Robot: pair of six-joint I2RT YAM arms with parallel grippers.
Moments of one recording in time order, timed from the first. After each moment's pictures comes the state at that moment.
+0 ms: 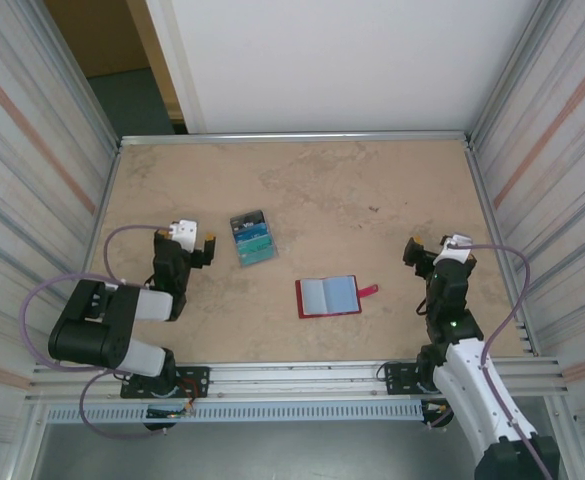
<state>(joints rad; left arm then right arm) -0.16 1.44 0.24 0.89 -0.19 0.18 0.11 0.56 0.19 0.08 0.36 0.22</state>
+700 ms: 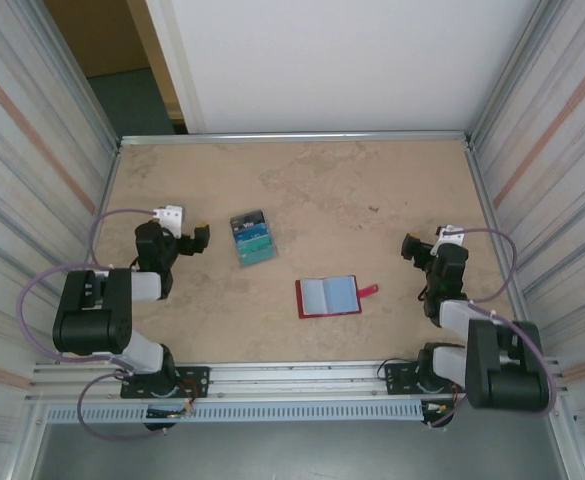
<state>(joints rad) 0.03 1.51 0.39 0.73 0.17 0.10 -0.07 1.22 0.18 0.65 0.10 0.17</state>
